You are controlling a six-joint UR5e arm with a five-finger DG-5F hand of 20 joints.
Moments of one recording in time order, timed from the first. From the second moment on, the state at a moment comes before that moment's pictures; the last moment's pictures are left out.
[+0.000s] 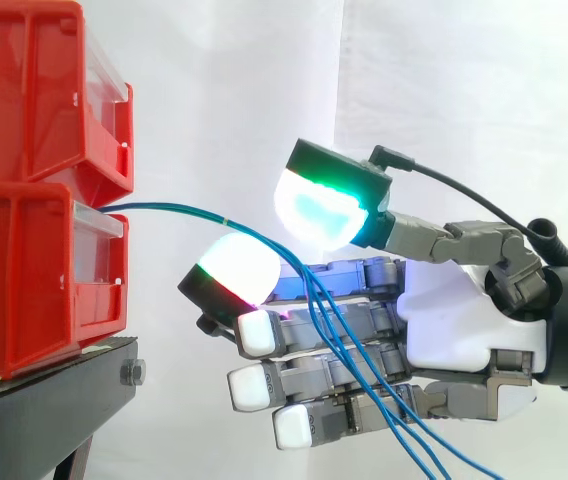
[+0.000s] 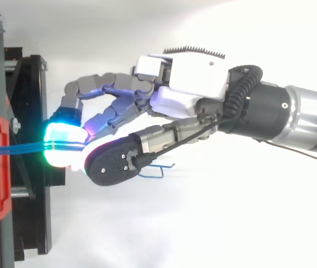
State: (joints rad) arm 0.13 -2.32 -1.27 -2.60 -1.29 0.11
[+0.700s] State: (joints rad) arm 0.14 -2.32 -1.27 -2.61 -1.29 0.09
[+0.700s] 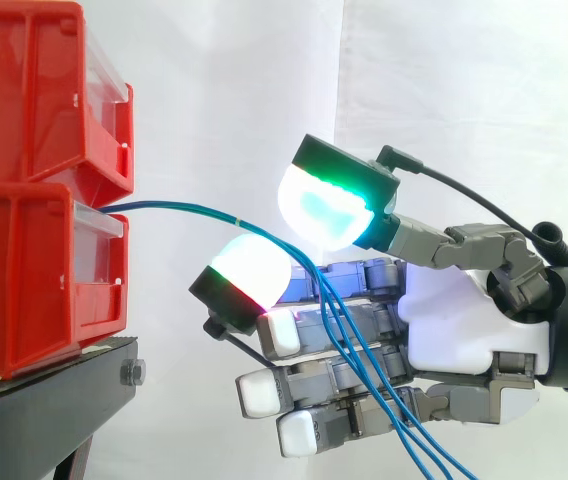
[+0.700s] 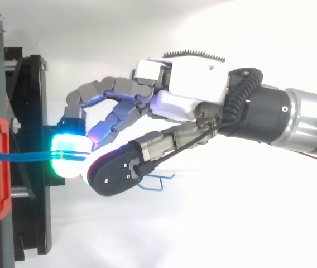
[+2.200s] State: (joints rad) arm 0.14 -2.32 -1.27 -2.60 -1.28 0.07
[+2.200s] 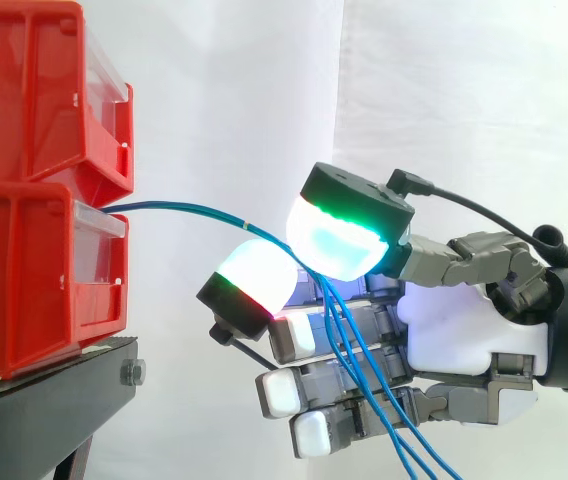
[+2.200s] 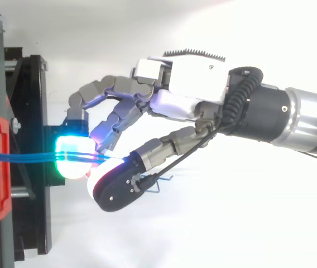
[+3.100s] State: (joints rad) arm 0.14 -2.32 -1.27 -2.60 -1.28 0.07
